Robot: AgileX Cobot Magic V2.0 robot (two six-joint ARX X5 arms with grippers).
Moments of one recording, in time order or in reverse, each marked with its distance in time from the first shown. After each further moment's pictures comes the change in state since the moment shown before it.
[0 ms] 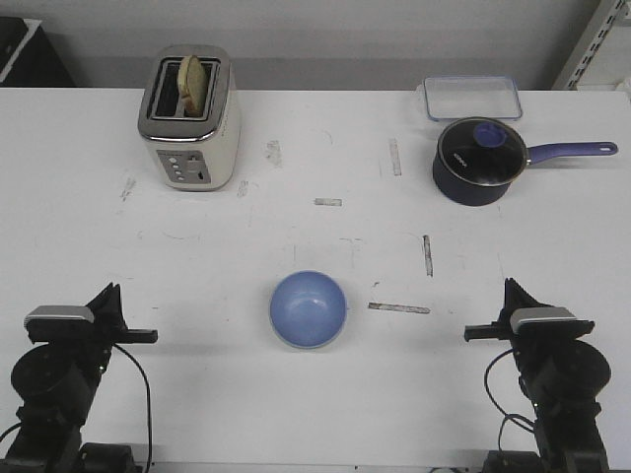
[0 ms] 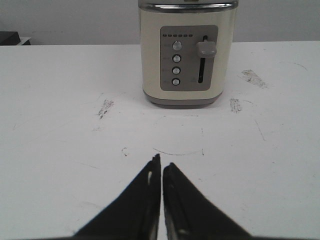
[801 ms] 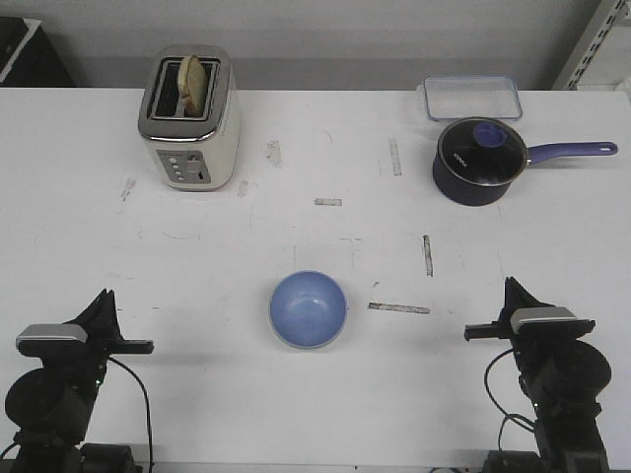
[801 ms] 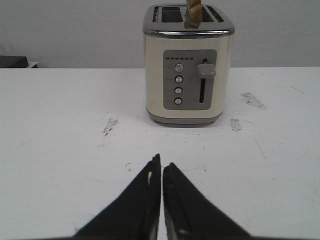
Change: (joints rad) left arm 0.011 -0.134 -0.082 0.045 0.000 0.000; right arm 0.000 0.000 0.000 0.008 0.000 0.000
